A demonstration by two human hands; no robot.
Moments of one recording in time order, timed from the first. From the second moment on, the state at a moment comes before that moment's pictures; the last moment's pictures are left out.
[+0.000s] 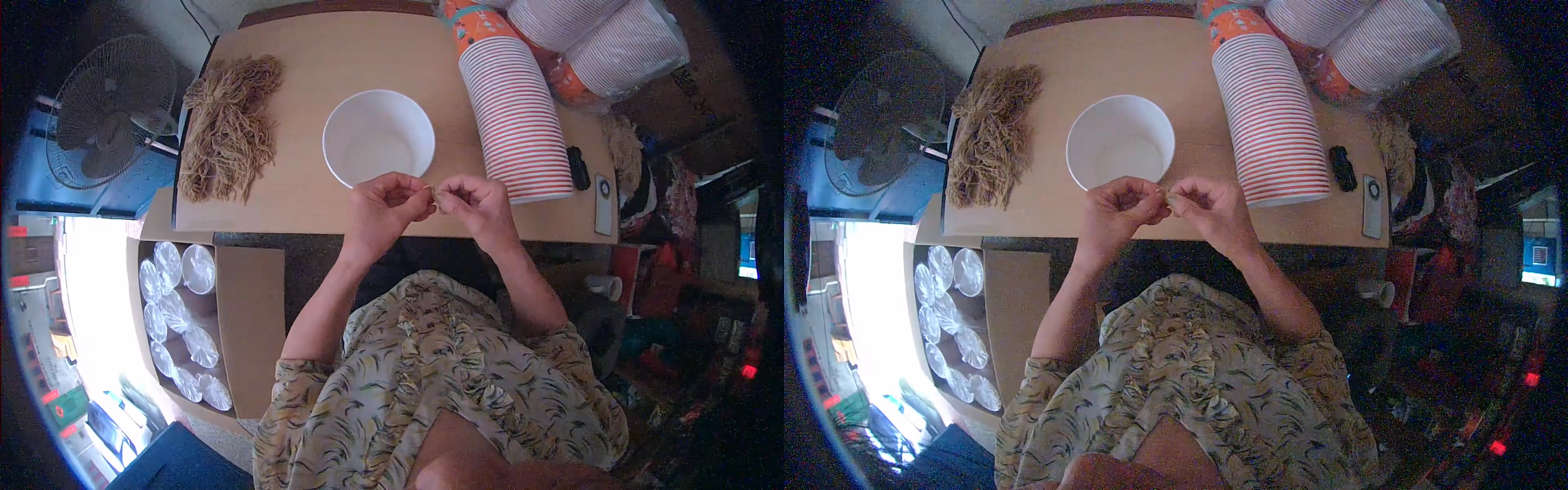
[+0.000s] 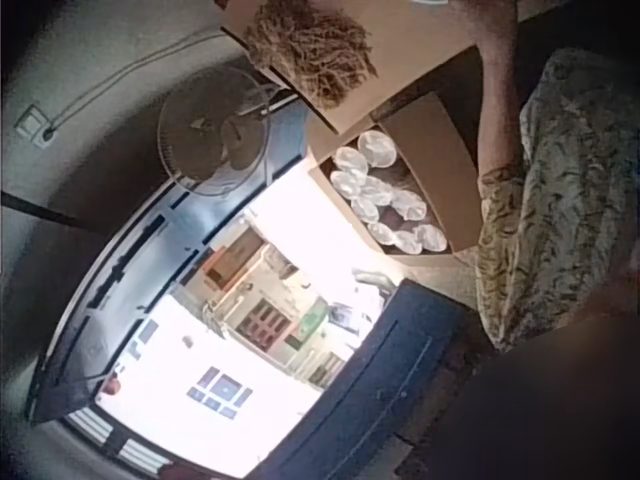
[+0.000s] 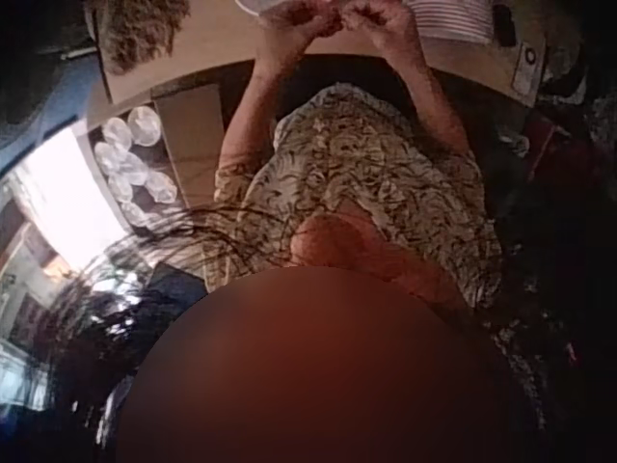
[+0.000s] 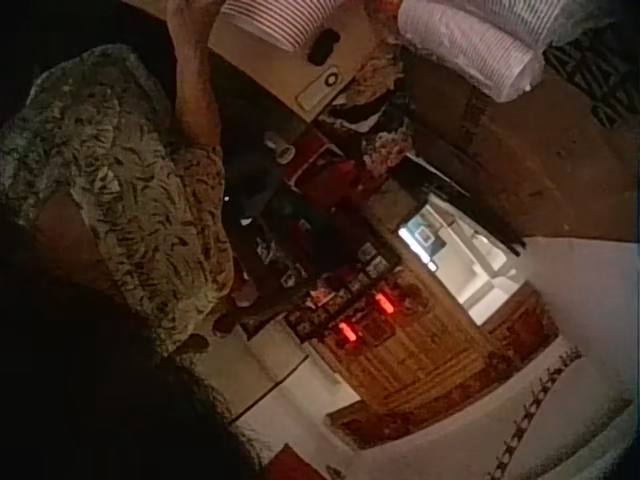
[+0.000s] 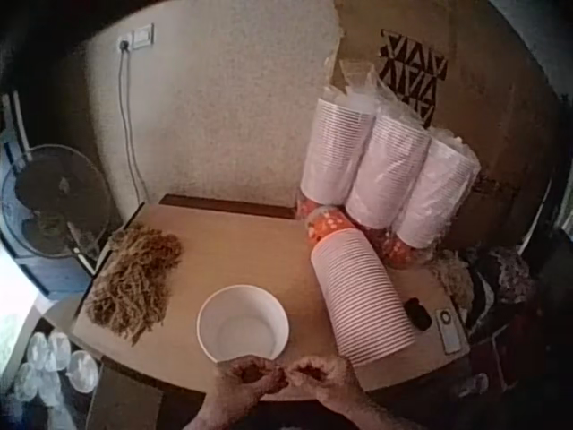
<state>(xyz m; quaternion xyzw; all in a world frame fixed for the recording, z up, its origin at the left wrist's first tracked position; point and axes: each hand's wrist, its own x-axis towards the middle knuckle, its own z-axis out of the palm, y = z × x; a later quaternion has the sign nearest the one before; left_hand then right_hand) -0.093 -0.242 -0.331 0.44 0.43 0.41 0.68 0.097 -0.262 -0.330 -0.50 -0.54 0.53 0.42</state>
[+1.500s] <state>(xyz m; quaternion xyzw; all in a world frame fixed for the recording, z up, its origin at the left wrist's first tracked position) -0.107 -0.241 -0.332 0.47 0.36 0.37 0.71 0.099 -0.258 -0.331 -0.41 -0.39 0.73 0.39</state>
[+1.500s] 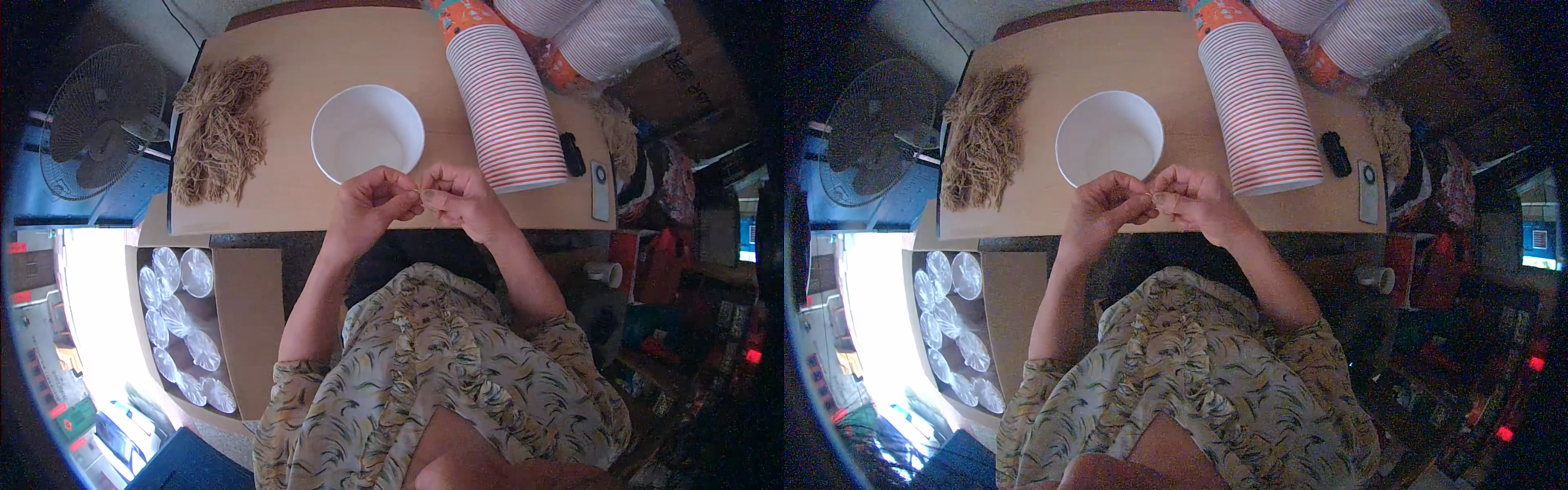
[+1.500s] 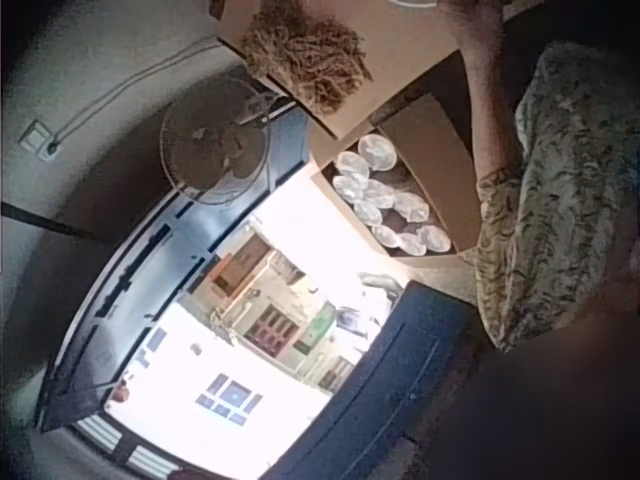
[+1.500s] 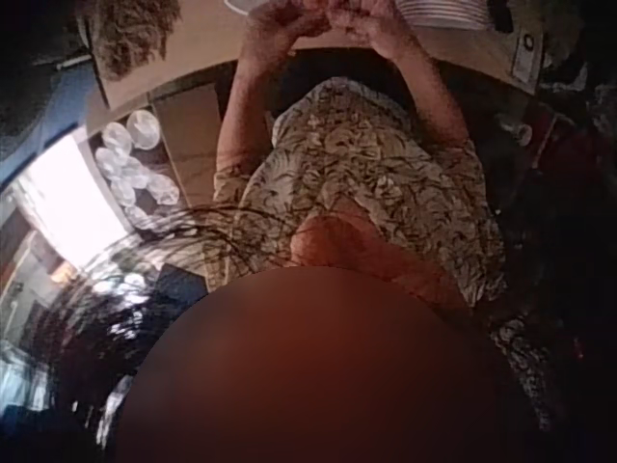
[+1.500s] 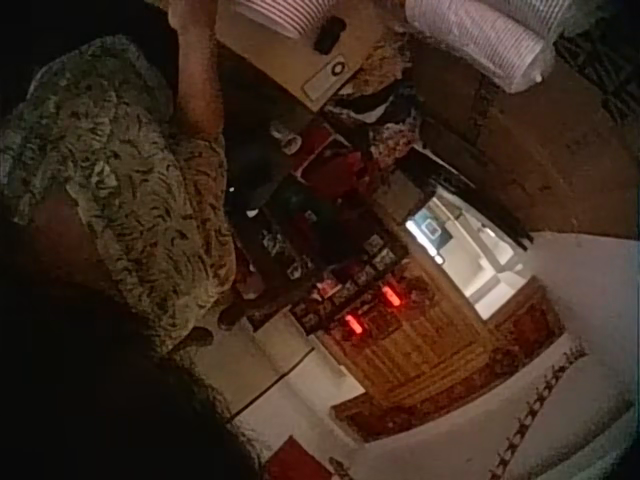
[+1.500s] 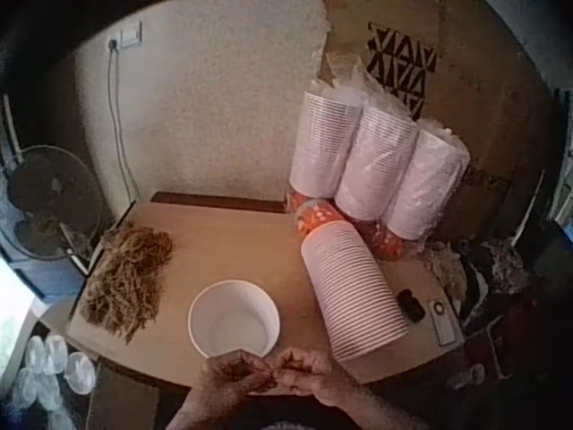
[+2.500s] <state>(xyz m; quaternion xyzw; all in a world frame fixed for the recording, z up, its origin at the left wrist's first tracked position) -0.104 -0.246 -0.336 0.44 0.34 0.37 0.74 0.094 -0.265 -0.340 -0.45 -0.33 0.69 0.47</state>
